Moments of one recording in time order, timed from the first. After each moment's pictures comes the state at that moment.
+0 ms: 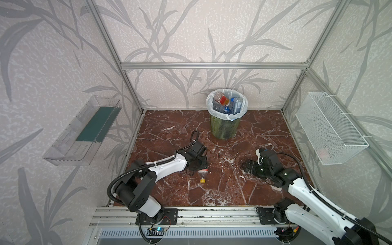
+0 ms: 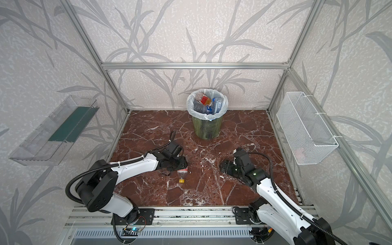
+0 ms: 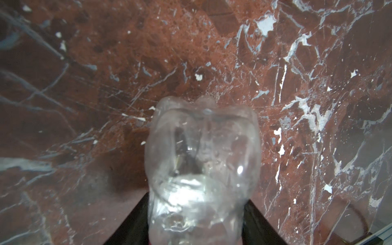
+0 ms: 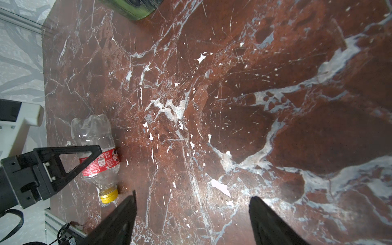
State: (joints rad) left arm -0.67 1.52 0.82 -0.42 0.07 -0.79; right arm 0.45 0.88 0.51 -0.50 -0.17 0.78
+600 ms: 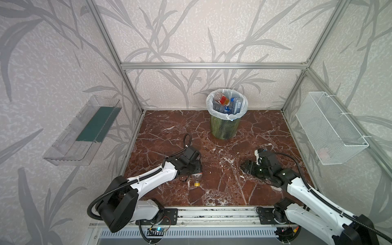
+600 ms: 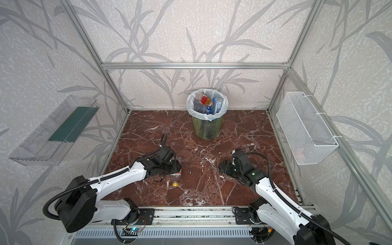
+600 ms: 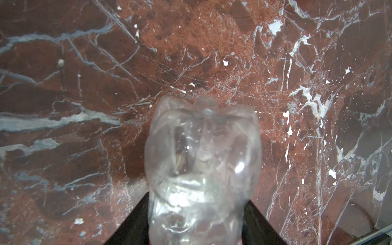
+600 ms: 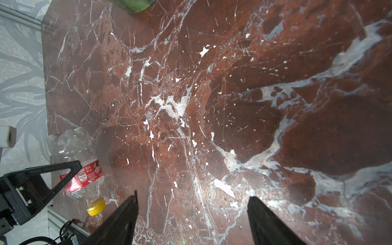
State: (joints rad) left arm -0.67 1.29 0.69 -0.48 0.00 -0.81; right arm 0.47 0.91 0.49 -0.46 -0.18 0.80
